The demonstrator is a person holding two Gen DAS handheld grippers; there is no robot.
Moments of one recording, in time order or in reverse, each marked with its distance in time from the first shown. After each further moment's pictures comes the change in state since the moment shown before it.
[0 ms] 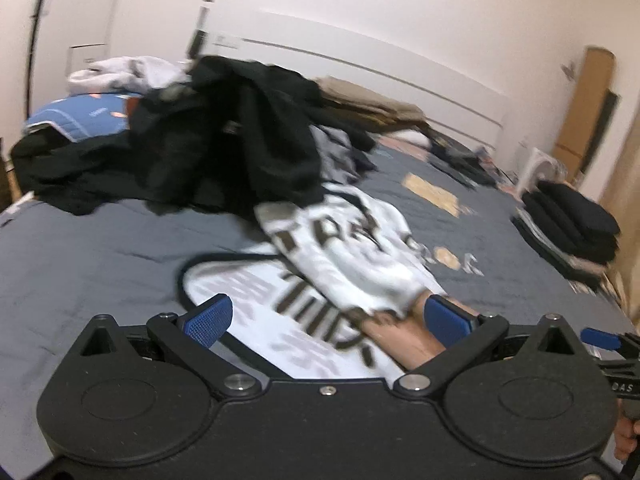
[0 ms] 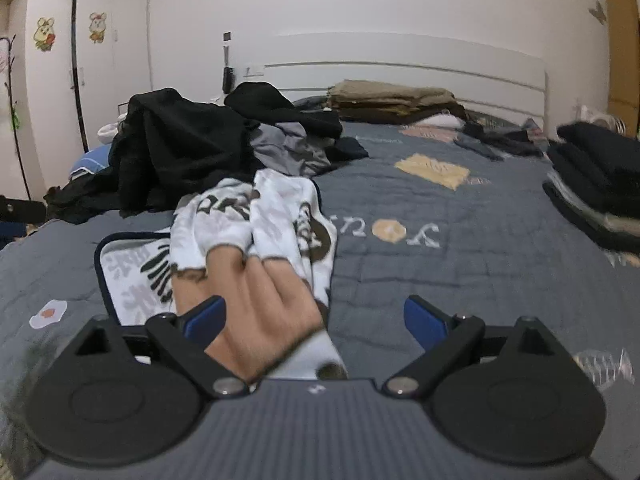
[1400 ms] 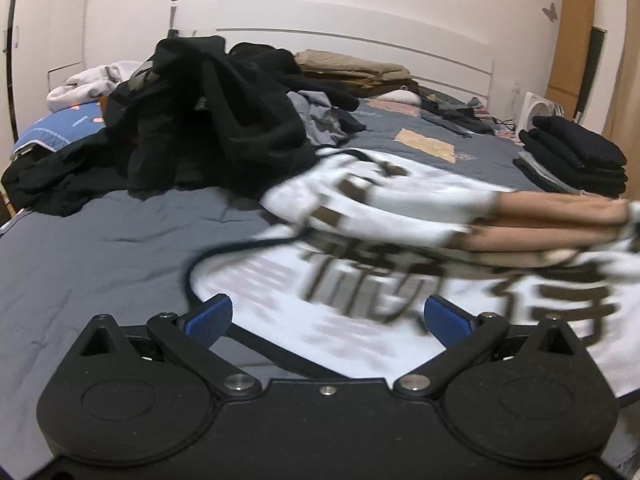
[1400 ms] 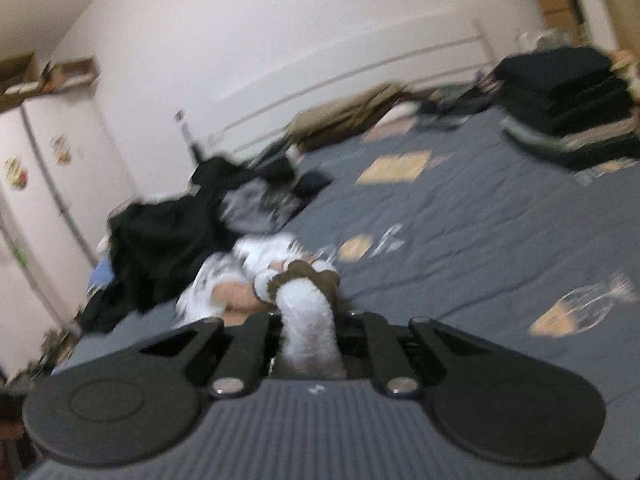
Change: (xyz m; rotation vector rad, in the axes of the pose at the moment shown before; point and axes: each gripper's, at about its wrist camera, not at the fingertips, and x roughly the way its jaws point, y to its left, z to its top) left arm 0.021 -0.021 -0.034 0.139 0.064 0.051; right arm -0.065 -0.100 -0.004 0.380 -0.133 0.038
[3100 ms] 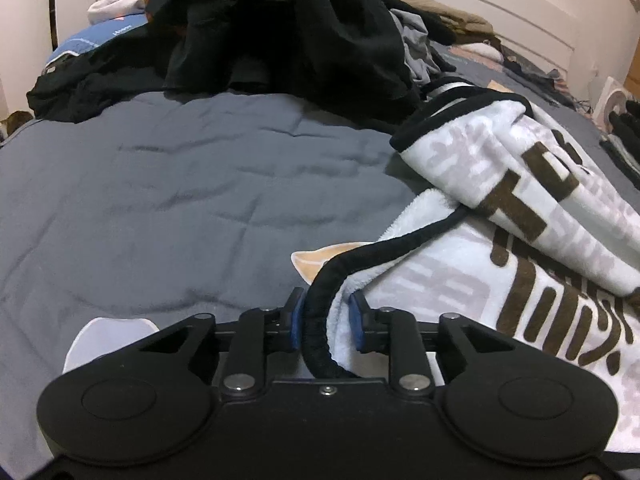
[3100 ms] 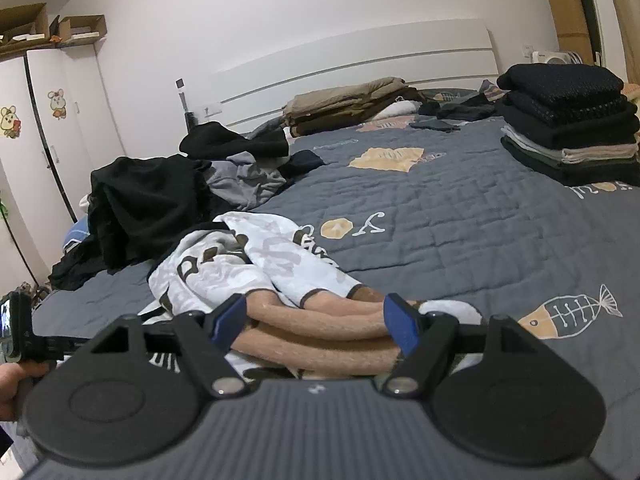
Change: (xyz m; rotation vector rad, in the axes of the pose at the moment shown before) left arm 0.112 0.057 -0.020 -0.096 0.179 0.128; right arm 0.022 0.009 -0.028 -0.139 0.064 -0.033
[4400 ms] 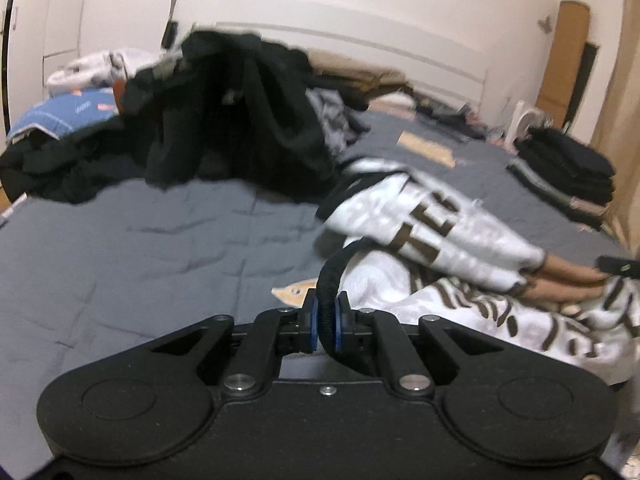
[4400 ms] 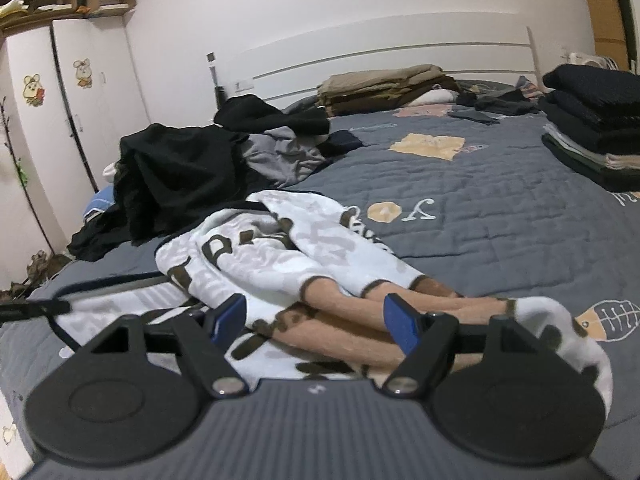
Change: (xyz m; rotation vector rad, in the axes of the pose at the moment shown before) left arm -0.134 0.027 -0.001 0.078 -0.186 -0.221; right arm 0.023 0.044 -0.001 -0.071 0.056 0.071
